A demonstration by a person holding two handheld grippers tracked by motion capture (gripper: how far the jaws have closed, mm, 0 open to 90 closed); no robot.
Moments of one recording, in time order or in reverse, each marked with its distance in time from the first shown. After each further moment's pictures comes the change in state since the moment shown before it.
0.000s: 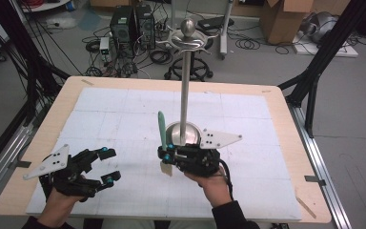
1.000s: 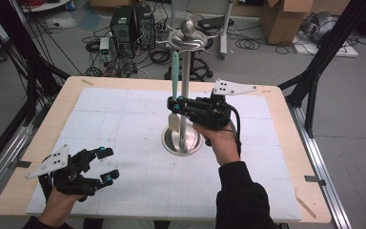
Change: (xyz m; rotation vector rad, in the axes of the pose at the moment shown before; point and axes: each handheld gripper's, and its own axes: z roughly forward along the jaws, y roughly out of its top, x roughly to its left) left arm 0.005 -0.005 -0.003 0.006 0.040 -0.002; right arm -0.055 0.087 -0.007 -0.054 -0.055 0.012
